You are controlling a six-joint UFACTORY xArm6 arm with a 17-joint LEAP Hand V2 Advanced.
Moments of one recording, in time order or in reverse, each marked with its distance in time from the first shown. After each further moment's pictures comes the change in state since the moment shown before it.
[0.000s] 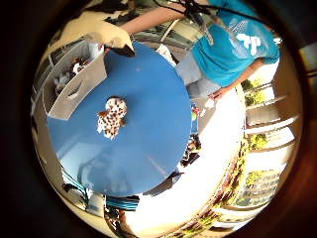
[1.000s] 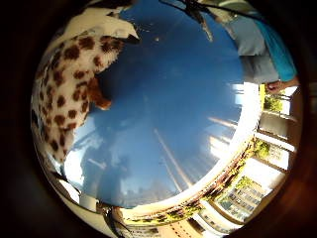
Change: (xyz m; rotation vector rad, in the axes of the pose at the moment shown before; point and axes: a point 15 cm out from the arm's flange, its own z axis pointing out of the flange) arm 0.007 0.006 0.287 -0.352 -0.102 -0.011
